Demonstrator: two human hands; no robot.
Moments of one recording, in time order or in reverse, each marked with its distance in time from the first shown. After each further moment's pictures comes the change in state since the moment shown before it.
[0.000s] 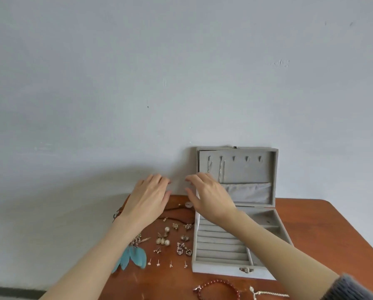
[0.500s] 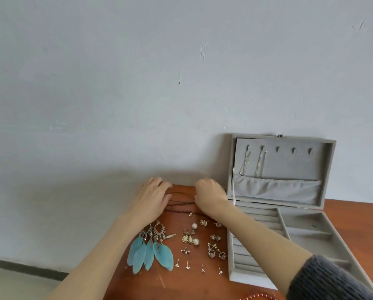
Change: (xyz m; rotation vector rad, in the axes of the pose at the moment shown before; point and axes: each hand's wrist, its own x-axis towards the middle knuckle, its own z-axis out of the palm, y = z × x) left_hand -0.026 -0.069 0.054 -0.135 -0.188 -0.151; right_hand 0.052 -0.018 0.093 -0.164 -0.396 0.307
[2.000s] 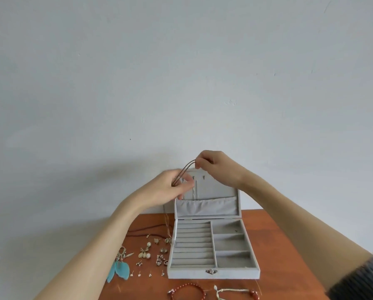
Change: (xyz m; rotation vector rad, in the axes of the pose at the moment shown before) left_hand 0.021 0.191 -0.160 -0.663 -0.219 0.142; right_hand -0.133 0.092 -0.226 0.667 0.190 -0.207
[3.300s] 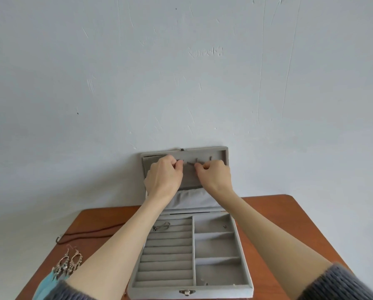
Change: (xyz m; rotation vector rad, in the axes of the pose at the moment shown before) left_hand 0.116 -0.056 0.106 0.293 0.579 -0.370; right_hand 0.043 0.156 0.055 0.038 0.401 0.453
